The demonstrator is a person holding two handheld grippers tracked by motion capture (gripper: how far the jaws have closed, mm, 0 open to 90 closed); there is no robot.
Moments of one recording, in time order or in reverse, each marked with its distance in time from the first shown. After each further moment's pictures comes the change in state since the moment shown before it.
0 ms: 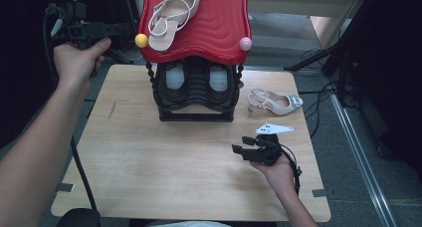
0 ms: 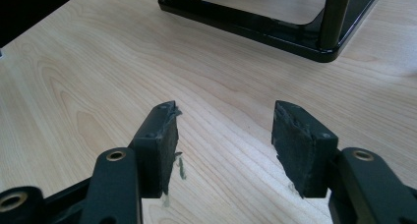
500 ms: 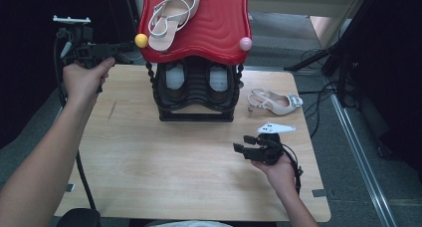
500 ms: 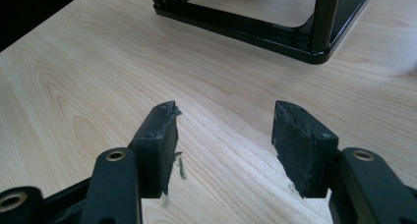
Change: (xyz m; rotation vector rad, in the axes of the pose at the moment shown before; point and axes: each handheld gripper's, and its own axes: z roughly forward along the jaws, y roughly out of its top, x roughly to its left) left arm 0.025 -0.044 0.019 0.026 0.006 -0.046; right arm -0.003 0.000 -0.003 -0.013 -0.007 0.012
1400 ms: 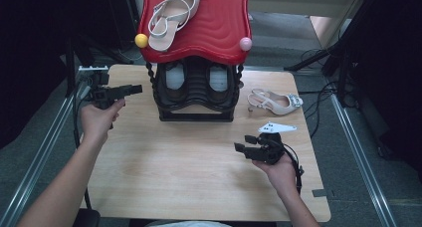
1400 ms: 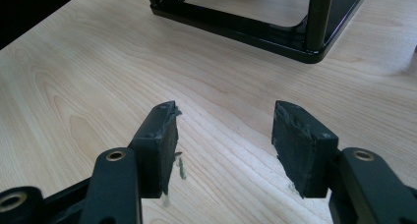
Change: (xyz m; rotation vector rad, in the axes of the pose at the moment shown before) left arm 0.028 -0.106 0.025 0.109 -0.003 -0.051; right arm -0.003 0.000 -0.001 0.001 -0.007 0.002
